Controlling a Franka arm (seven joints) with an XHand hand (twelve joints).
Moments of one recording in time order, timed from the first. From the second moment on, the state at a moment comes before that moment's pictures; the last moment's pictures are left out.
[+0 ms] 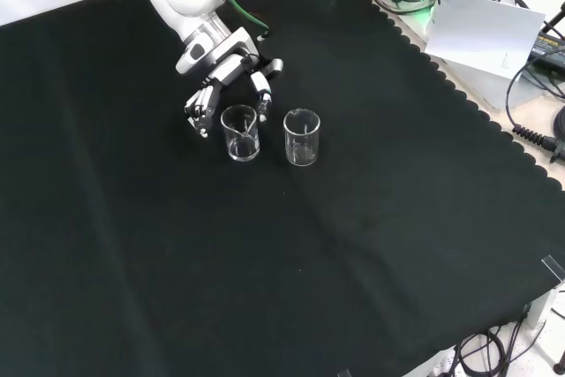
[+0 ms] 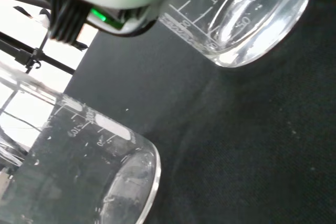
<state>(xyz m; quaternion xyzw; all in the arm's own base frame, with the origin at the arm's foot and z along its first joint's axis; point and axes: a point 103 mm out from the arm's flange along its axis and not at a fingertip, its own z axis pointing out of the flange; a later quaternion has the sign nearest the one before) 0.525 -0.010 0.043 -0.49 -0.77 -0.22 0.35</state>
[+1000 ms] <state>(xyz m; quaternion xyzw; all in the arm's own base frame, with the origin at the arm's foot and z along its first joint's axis) 0.531 0.010 0.035 -0.47 -0.76 -0.26 0.37</state>
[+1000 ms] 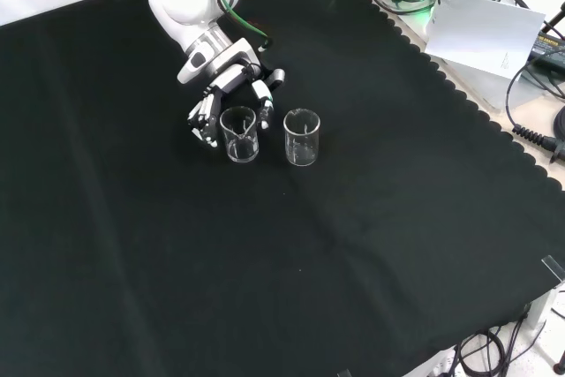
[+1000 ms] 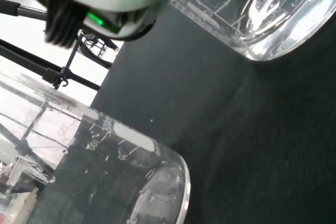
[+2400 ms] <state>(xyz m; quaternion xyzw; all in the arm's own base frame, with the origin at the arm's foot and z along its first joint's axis) 0.530 0.022 0.031 -0.52 -0.74 -0.28 0.33</state>
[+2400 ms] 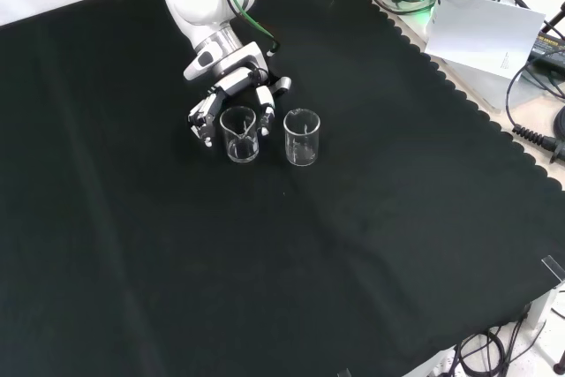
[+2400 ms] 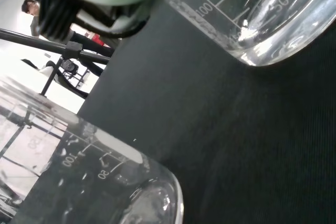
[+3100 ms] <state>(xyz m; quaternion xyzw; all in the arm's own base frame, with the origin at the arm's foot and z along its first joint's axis) 0.537 0.023 0.026 -0.52 -0.74 -0.28 0.34</state>
